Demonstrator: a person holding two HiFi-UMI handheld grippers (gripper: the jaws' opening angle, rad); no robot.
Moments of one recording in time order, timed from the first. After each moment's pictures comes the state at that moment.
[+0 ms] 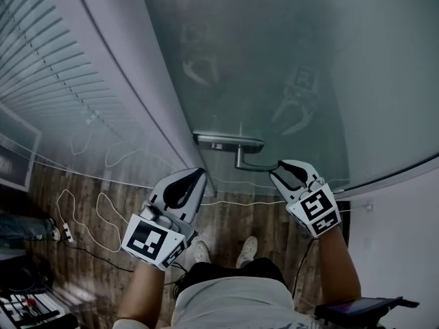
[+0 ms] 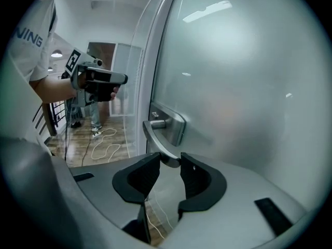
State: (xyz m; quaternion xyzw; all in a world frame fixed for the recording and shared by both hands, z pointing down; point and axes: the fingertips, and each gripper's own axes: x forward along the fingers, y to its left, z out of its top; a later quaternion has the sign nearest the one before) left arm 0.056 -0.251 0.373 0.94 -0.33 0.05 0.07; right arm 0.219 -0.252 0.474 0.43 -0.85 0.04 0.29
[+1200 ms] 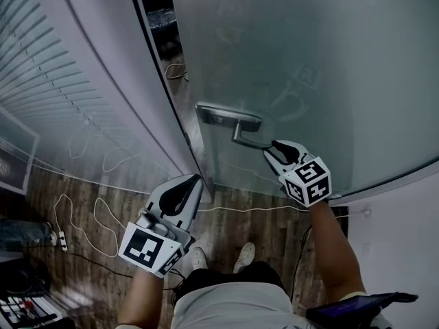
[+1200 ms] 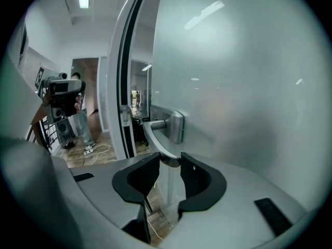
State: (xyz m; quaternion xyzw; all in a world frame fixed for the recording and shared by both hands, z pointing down) left arm 0.024 -0.161 0.353 0.94 -0.33 0.02 0.05; right arm 0.210 -0.237 0.470 0.49 -0.84 0.09 0.22
